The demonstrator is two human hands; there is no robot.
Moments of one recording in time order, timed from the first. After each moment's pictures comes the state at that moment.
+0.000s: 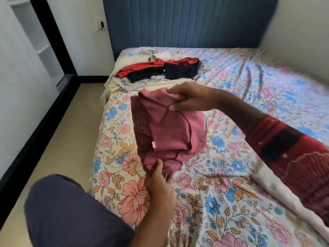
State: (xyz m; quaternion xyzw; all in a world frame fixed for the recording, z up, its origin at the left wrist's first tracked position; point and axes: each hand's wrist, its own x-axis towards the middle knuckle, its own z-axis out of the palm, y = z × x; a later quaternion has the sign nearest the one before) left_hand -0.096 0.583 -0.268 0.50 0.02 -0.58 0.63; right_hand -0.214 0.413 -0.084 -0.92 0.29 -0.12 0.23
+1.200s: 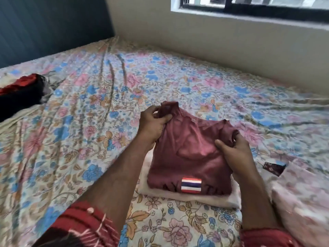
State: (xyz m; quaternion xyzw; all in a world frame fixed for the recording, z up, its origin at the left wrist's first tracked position) left_hand -0.471 0.461 -0.194 0.31 -0.60 -0.66 0.31; right_hand -0.588 0.681 -0.239 -0.13 0.75 -0.63 0.14
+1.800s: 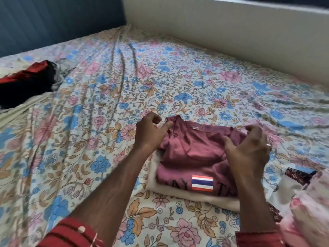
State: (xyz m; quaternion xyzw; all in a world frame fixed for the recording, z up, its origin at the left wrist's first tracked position) left_hand -0.437 0.450 -0.231 0.41 -0.77 -0.40 0.27; right_hand -0.567 0.658 -0.229 -0.12 0.93 -0.34 -0.10
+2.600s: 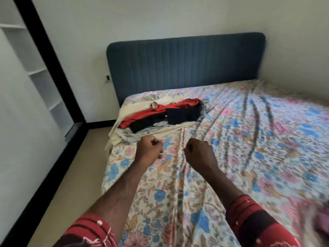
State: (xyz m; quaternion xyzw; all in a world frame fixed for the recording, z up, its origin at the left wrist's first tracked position) left_hand -0.034 0.309 -0.156 0.62 -0.58 -0.32 0.42; right_hand -0.223 0.332 -0.171 -0.67 0.68 -0.30 0.09
